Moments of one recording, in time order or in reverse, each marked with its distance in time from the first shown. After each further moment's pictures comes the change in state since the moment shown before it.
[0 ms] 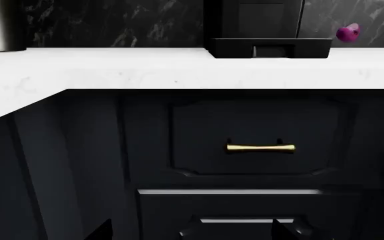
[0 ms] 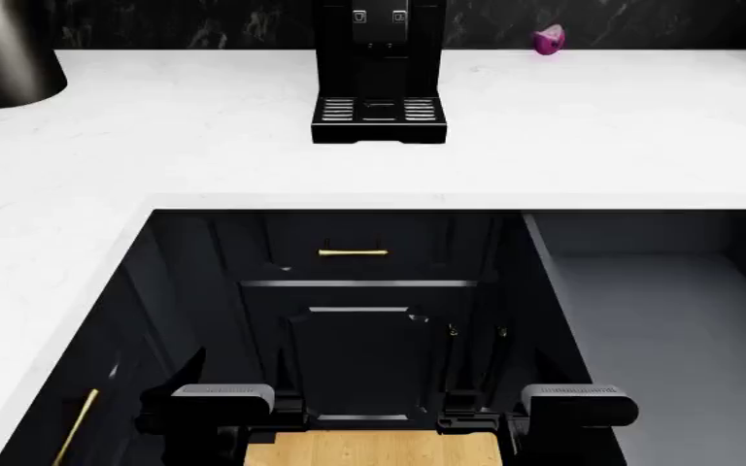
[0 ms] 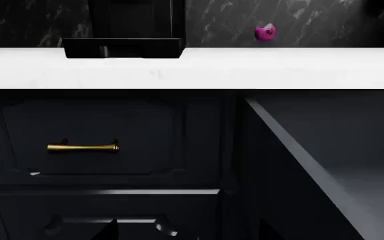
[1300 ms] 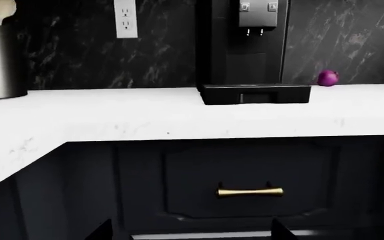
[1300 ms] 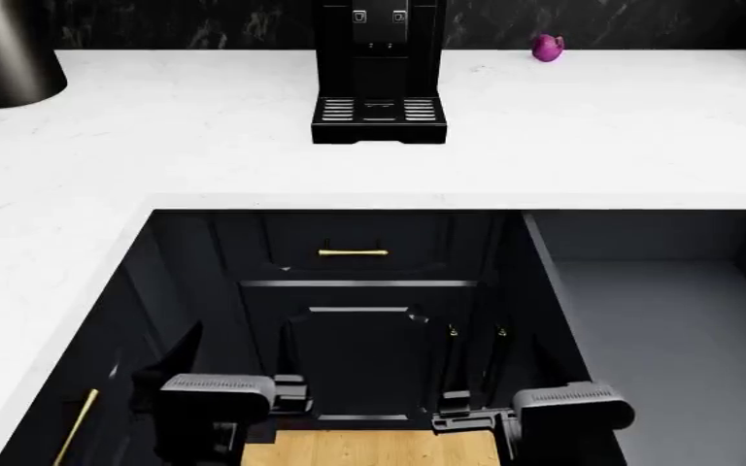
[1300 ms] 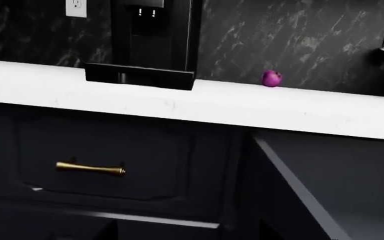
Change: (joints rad) left arm 0.002 -0.108 0.137 0.126 -0.075 0.017 -0.126; right arm 0.015 0.119 -0.148 0.062 0.016 -0.172 0.114
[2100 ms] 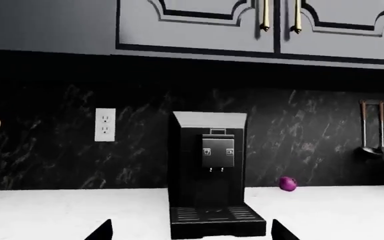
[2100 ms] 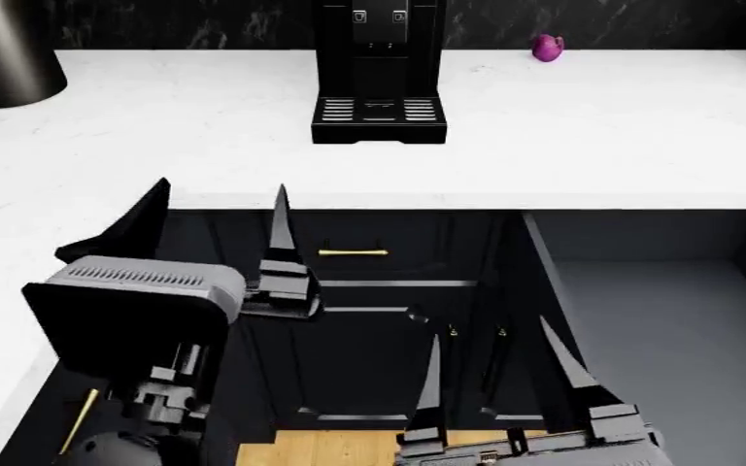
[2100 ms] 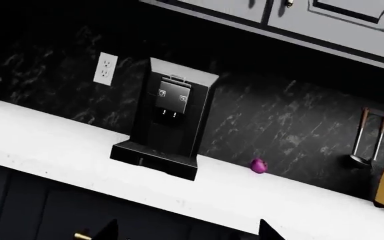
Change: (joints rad) left arm -0.282 -0.011 0.024 0.748 -0.133 -0.727 -0.083; right arm -0.284 -0.072 -0.161 -0.796 -0.405 0.356 0.020
